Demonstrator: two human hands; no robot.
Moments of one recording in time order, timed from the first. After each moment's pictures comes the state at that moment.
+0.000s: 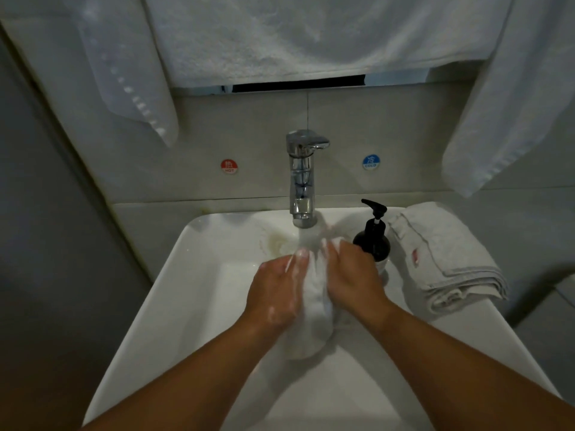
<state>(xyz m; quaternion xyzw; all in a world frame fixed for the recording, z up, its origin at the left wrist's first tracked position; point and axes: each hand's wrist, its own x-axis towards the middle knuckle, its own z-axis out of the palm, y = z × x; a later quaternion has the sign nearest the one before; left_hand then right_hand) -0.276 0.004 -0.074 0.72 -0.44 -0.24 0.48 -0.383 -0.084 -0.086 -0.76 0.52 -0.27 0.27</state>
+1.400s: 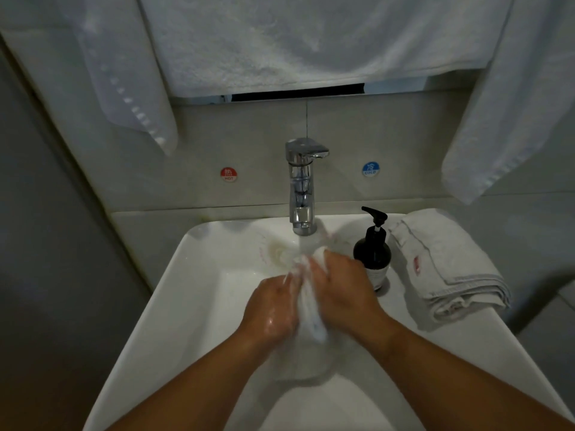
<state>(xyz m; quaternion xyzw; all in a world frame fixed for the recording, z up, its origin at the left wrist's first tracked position) -0.259 0.001 -0.089 0.74 -0.47 -0.26 0.42 -0.381 -0.062 -0.069 -0.79 0.45 -0.30 0.29</state>
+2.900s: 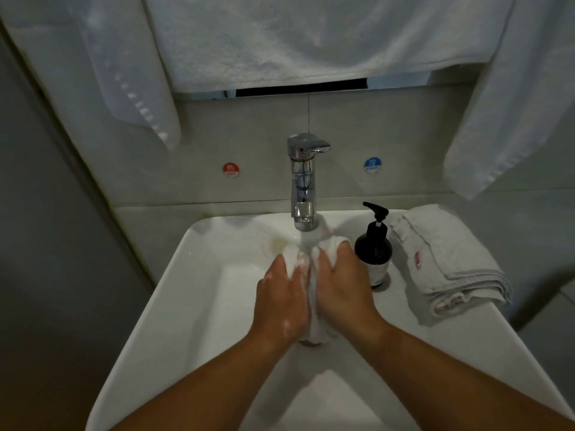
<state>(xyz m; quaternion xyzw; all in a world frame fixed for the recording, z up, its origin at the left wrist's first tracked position) -0.281 0.000 -0.085 0.74 -0.43 -0.18 0.49 -0.375 -0.049 -0.071 -0.67 0.47 -0.42 0.39</state>
